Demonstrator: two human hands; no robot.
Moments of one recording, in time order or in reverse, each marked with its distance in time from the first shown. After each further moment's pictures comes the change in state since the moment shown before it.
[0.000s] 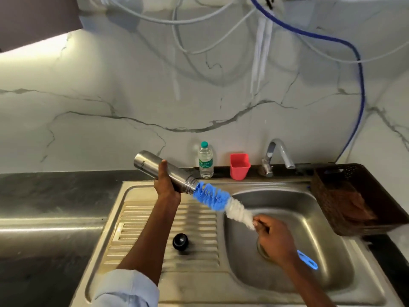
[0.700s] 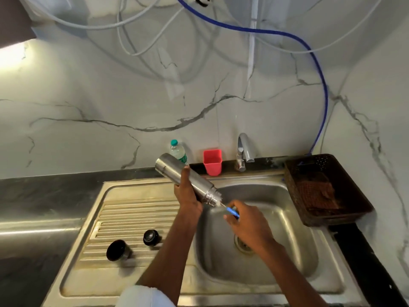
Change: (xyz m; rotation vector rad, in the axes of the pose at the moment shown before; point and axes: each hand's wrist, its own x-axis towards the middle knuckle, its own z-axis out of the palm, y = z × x) left_hand -0.094 -0.155 0.051 0.118 -0.063 -0.001; right_hand 0.020 0.018 -0.053 -0.082 -0.148 -0.048
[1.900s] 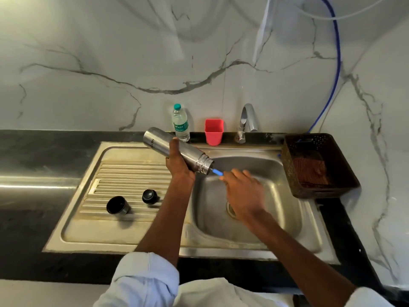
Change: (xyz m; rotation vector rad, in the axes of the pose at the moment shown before) left_hand -0.020 0.021 -0.029 -0.148 0.056 -0.048; right_hand -0.028 -0.025 0.000 -0.512 0.300 -0.318
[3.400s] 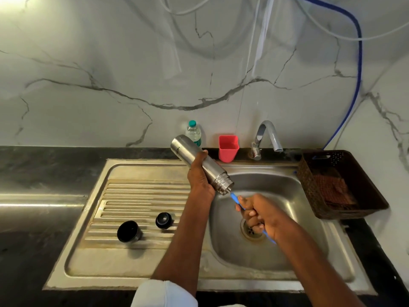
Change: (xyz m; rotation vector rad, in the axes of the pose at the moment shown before) left_hand 0.030 0.017 0.013 0.053 -0.131 -0.200; right_hand 0.052 -0.034 -0.013 1.210 -0.744 1.081
